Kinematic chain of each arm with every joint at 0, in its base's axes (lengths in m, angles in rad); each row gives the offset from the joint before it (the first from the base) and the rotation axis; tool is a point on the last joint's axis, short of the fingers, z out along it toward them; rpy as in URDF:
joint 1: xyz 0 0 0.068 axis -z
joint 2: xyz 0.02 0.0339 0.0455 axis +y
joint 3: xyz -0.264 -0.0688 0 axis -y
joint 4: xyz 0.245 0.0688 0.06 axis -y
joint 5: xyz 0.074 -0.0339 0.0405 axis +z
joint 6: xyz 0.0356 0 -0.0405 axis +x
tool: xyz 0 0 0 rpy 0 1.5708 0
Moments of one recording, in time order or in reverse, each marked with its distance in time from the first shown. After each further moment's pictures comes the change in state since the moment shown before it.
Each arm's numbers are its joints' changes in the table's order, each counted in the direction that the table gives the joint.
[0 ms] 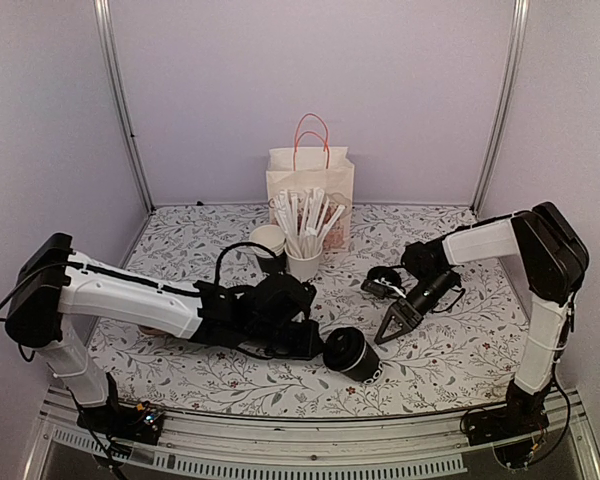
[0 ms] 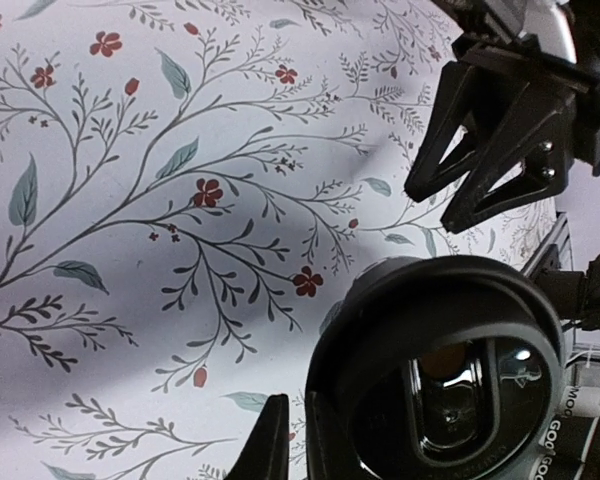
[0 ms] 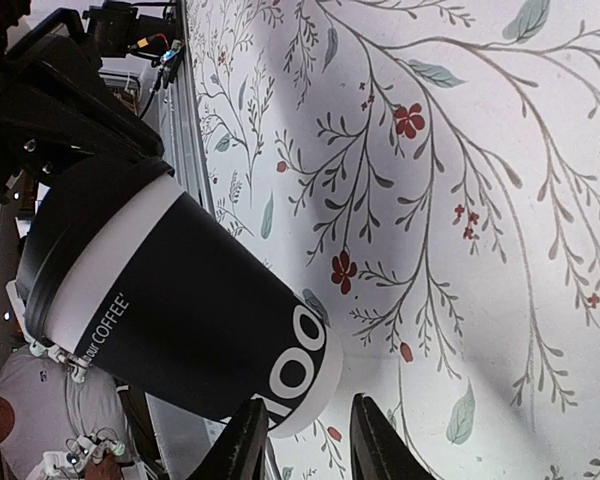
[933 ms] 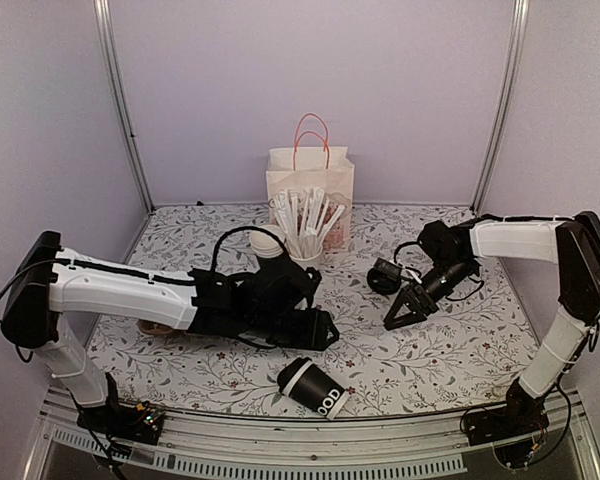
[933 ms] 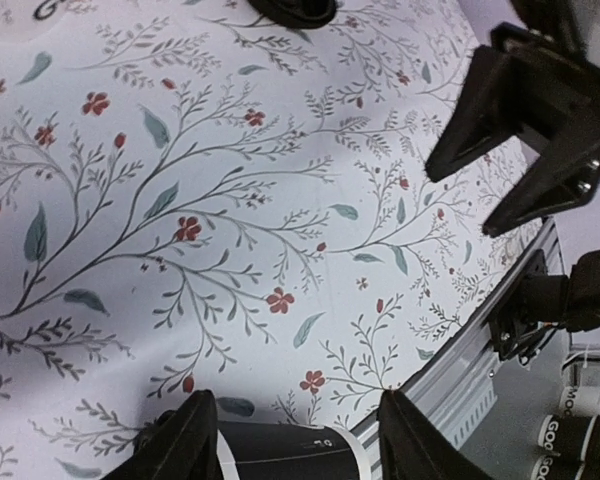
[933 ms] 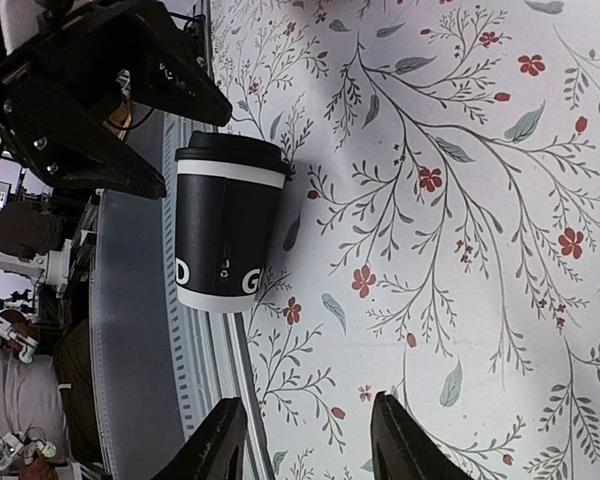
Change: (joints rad) left arm 0.008 -0.016 0.092 -0.075 0.038 0.072; right arm 0.040 -0.211 -0.030 0.000 -0.029 -0.070
